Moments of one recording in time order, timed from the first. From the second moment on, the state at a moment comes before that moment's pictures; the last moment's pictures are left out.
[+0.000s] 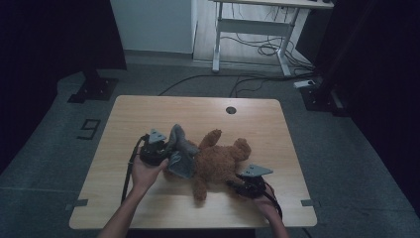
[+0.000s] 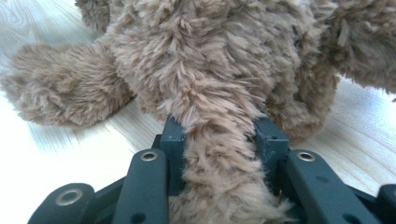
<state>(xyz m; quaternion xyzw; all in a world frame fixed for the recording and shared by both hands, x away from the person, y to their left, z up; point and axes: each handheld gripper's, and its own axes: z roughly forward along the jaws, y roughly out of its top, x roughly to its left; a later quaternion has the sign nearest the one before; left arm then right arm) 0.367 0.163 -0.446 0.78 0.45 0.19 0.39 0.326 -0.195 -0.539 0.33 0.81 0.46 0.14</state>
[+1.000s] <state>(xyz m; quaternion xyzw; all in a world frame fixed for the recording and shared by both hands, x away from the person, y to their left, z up) 0.378 0.001 -0.417 0.85 0.32 0.16 0.38 0.327 -0.196 -0.541 0.34 0.81 0.47 0.13</state>
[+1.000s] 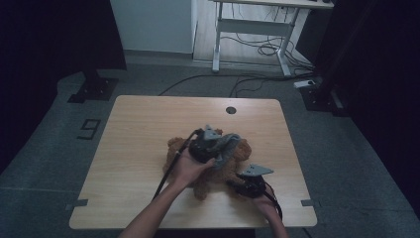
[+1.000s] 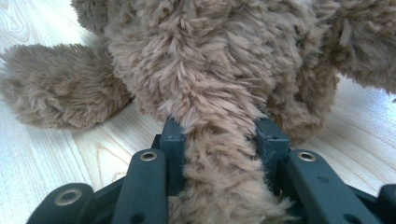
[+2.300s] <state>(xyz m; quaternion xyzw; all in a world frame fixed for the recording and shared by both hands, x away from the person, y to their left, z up) 0.384 0.208 -0.474 0.77 0.50 0.19 0.34 0.327 -0.195 -0.542 0.35 0.80 0.46 0.13</state>
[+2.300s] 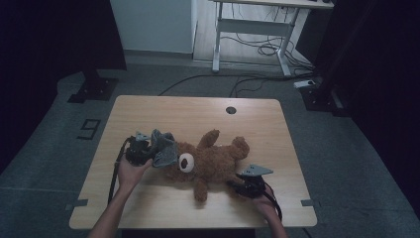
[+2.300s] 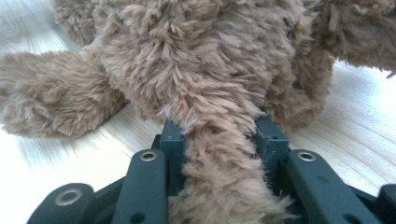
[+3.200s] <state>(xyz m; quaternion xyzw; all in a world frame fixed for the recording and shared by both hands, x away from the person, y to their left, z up) 0.312 0.291 -0.498 0.75 0.53 0.23 0.32 0.328 -0.196 -0.543 0.36 0.80 0.47 0.13</state>
